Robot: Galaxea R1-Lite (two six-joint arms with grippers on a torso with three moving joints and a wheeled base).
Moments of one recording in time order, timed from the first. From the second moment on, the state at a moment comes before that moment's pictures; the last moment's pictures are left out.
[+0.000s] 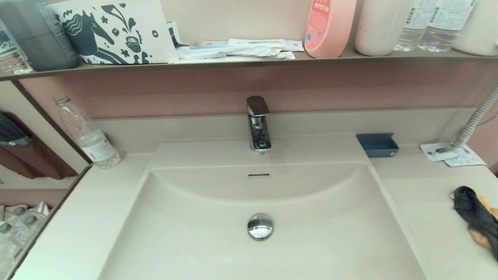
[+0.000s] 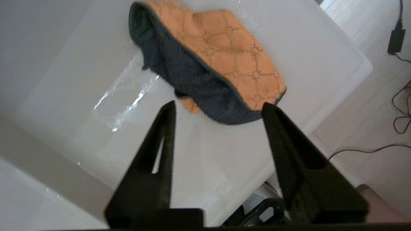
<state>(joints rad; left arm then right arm) 0.01 0.00 0.00 -0.08 0.01 -0.08 -0.41 1.37 -1.27 0.79 -0.12 0.41</state>
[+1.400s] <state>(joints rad) 0.01 0.00 0.00 -0.08 0.01 -0.08 0.01 0.38 -1.09 0.88 -0.13 0.43</state>
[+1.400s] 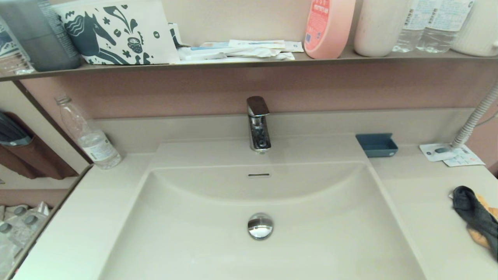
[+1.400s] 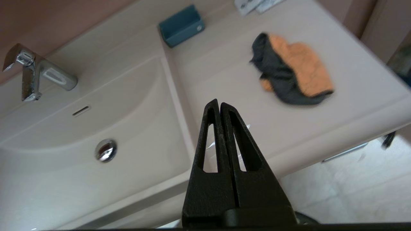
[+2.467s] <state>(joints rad) 0.01 0.00 0.00 -0.08 0.01 -0.08 0.00 0.00 -0.09 0.03 -0.13 0.08</state>
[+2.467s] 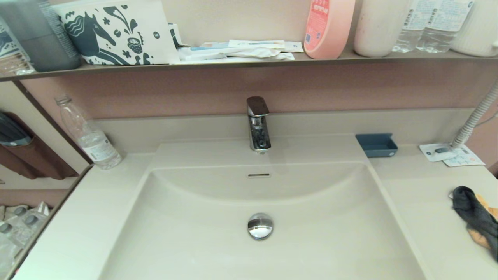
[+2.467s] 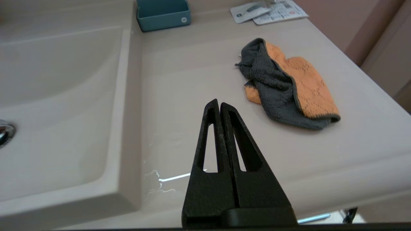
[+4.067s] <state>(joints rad) 0.01 0.00 0.00 -0.08 0.01 -0.08 0.00 0.00 0.00 -0.01 0.00 -0.01</state>
